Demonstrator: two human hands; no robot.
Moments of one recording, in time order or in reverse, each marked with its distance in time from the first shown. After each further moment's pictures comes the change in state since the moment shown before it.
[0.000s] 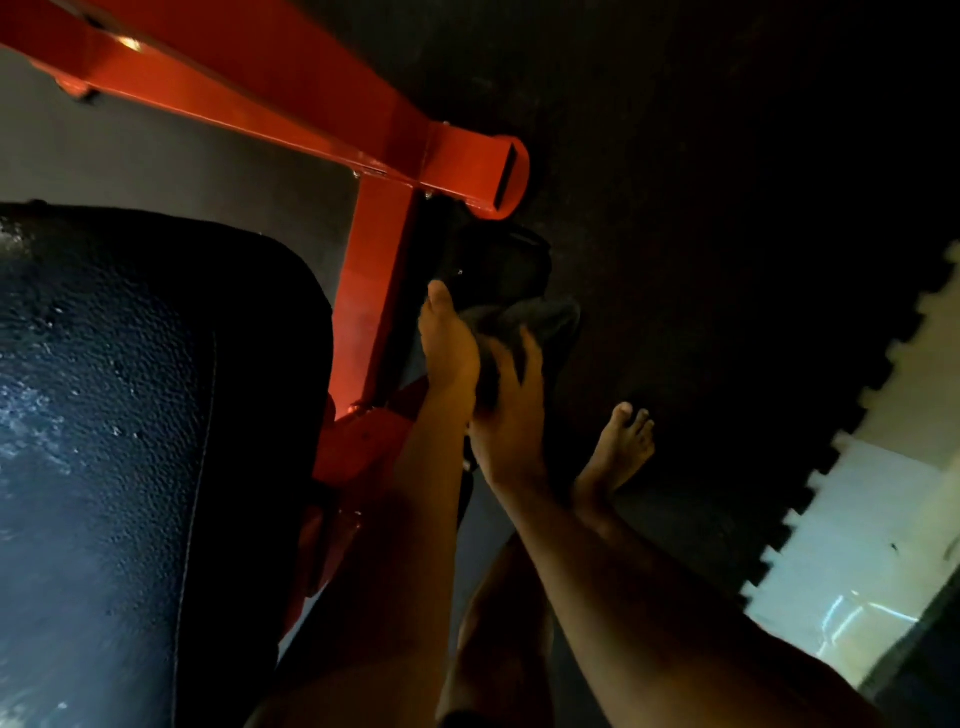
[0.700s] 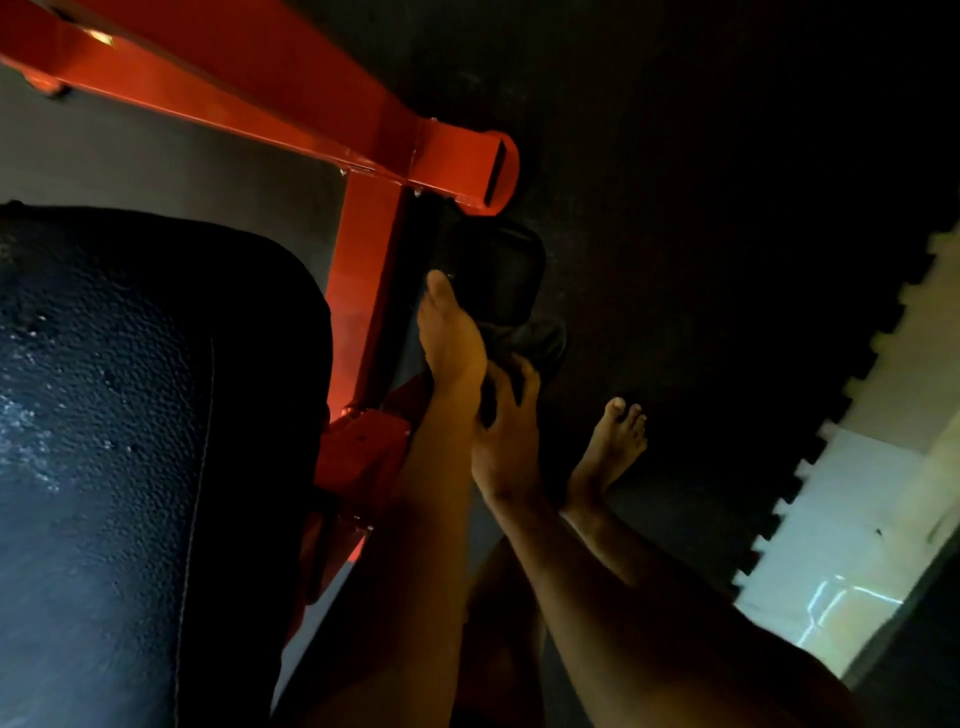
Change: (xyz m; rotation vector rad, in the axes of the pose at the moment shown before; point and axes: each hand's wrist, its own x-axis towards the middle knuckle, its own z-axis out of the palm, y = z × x) left_hand -0.019 0.017 0.012 0.065 0.053 0.067; right_hand -0.023 0.011 0.005 0.060 -0.011 0.070
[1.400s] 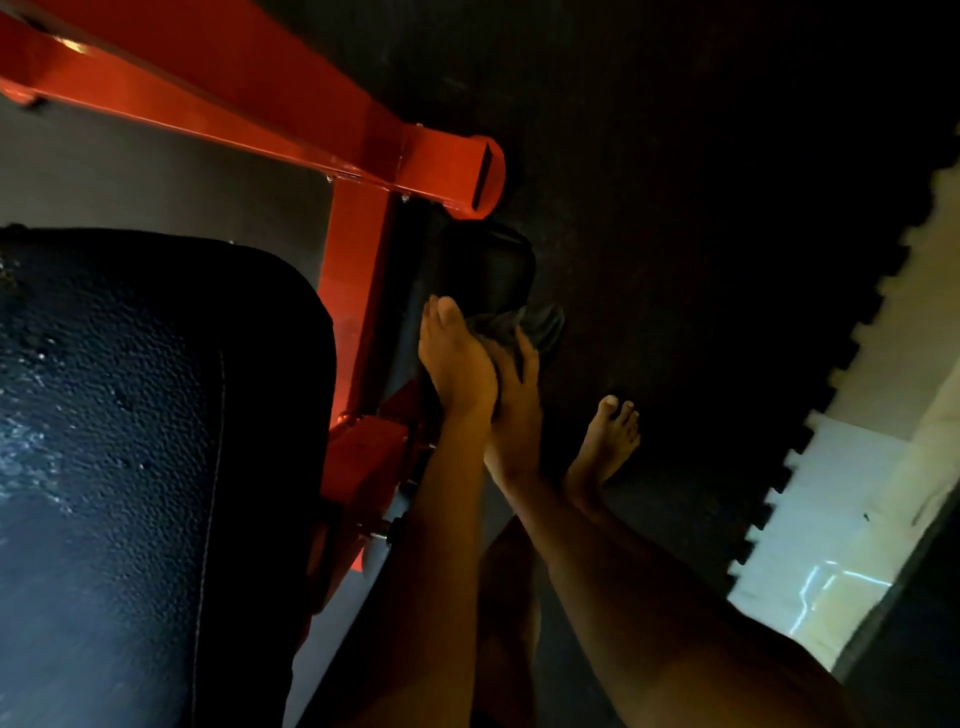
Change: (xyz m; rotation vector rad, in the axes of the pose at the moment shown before) left_hand -0.033 0.006 -0.001 0.047 0.007 0.042; right_hand 0.032 0.009 -0.001 -0.003 -0.037 0.051
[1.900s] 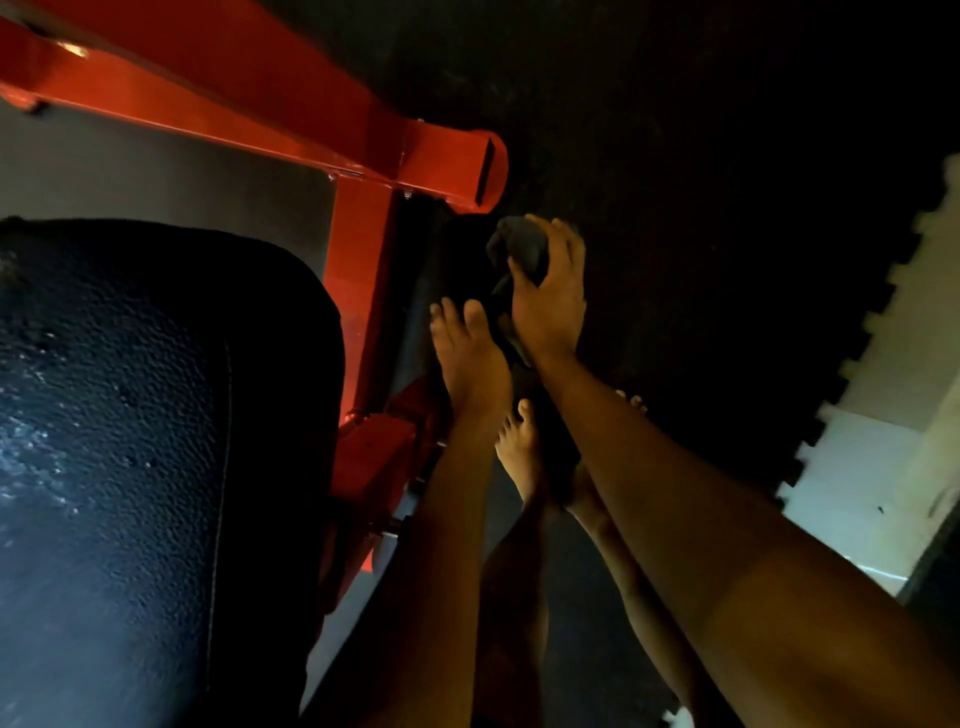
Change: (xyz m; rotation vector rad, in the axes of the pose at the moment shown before) left_hand -0.004 0.000 0.002 0.148 -0.084 0.024; right_hand 0.105 -0.048 -0.038 0.139 0.153 0.107
